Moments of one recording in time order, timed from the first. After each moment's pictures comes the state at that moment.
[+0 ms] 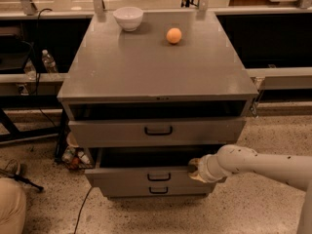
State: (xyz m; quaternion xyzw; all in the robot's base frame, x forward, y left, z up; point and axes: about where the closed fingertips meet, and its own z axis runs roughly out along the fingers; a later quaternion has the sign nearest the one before) arm 0.544 -0.157 0.422 -0.66 0.71 0.06 0.24
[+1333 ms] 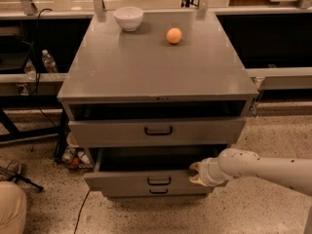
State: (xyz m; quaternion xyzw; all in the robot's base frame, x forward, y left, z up) arm 0.531 -0.159 0.428 -0.67 0.70 0.05 0.24
